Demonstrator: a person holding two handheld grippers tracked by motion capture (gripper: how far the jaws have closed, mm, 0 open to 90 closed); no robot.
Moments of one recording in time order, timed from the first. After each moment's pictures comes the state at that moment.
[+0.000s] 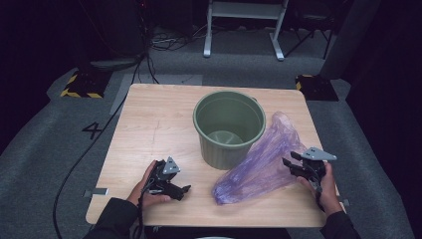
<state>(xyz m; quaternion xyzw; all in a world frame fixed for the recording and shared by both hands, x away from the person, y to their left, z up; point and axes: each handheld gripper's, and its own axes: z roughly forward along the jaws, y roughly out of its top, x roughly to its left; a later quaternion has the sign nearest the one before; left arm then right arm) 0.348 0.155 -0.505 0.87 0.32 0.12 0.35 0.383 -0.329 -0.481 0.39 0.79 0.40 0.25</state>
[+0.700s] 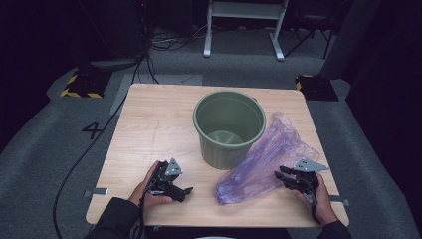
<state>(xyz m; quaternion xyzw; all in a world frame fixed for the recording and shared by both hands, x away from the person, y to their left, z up) 0.347 0.153 -0.505 0.88 0.31 0.12 0.35 0.357 -0.308 -0.498 0.38 0.81 0.40 0.19</state>
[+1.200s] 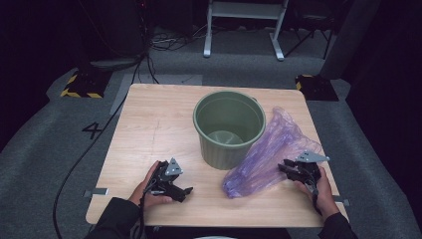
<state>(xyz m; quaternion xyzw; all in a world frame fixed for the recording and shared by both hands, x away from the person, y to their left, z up) 0.348 0.152 -0.505 0.88 0.30 0.12 0.35 0.386 -0.323 -0.501 0.39 0.81 0.38 0.20</state>
